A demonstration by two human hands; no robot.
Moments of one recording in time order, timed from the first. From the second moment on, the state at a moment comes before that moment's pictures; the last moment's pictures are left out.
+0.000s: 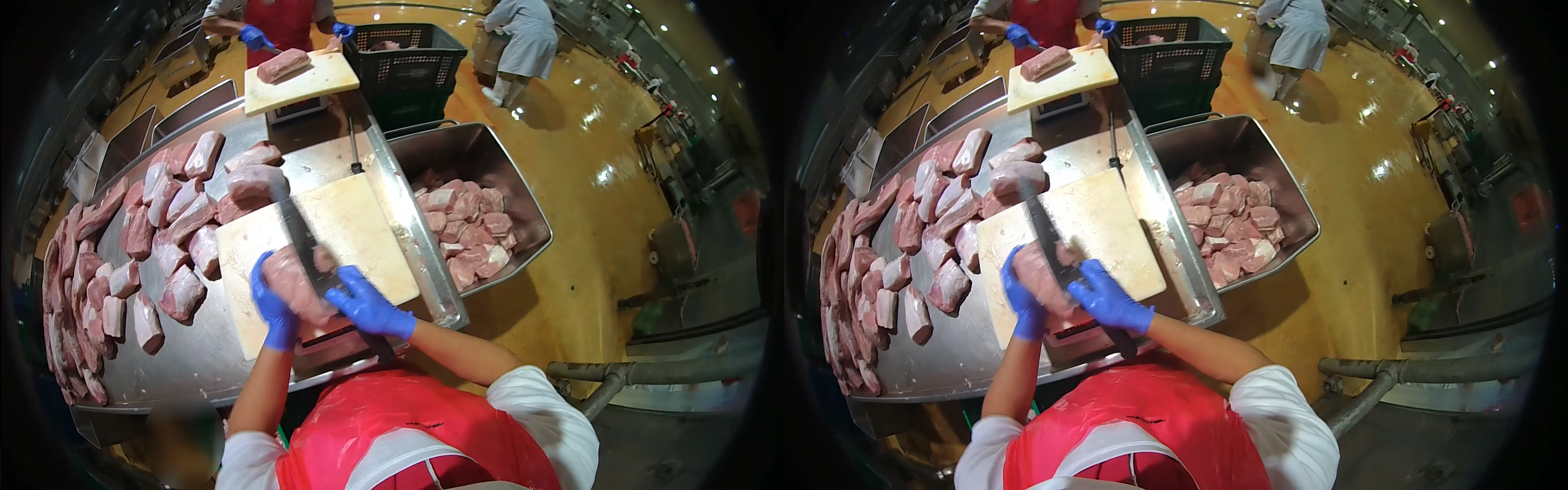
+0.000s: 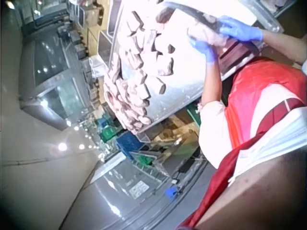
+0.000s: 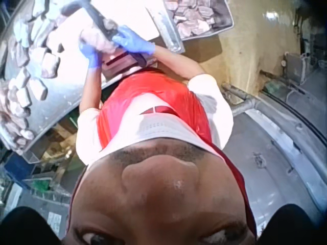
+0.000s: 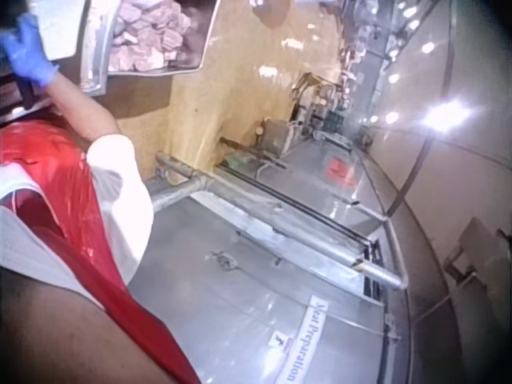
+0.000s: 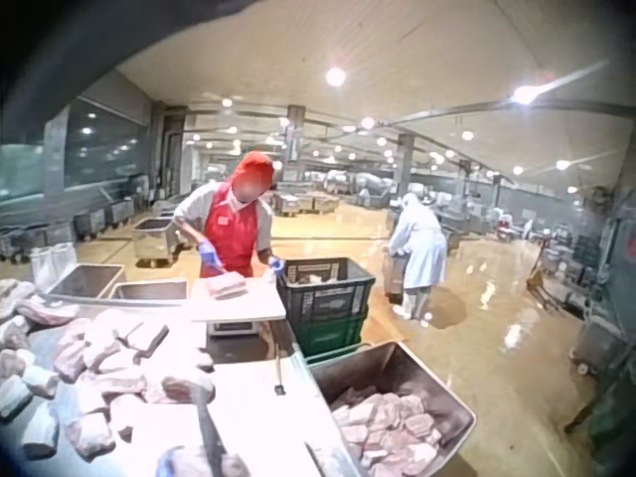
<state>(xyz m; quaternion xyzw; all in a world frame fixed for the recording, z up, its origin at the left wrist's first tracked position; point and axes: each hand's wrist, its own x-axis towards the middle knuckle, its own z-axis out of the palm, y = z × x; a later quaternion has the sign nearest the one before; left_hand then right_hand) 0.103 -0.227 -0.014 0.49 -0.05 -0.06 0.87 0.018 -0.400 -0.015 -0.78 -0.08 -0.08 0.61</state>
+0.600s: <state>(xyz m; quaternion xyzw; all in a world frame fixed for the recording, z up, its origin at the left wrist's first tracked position) 0.175 -0.009 0.006 0.84 -0.06 -0.03 0.53 -0.014 -0.424 0.033 -0.67 0.22 0.02 0.71</state>
